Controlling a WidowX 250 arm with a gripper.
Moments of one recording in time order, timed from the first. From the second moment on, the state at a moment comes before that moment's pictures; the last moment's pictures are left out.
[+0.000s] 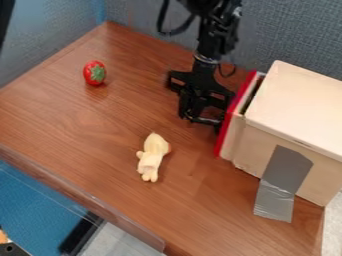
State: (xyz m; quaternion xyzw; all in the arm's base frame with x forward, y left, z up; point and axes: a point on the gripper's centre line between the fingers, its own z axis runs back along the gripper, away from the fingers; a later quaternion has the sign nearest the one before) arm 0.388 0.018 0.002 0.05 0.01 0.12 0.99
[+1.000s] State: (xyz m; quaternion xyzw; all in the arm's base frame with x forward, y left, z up) arm 0.385 0.080 0.009 0.06 0.02 0.13 0.99
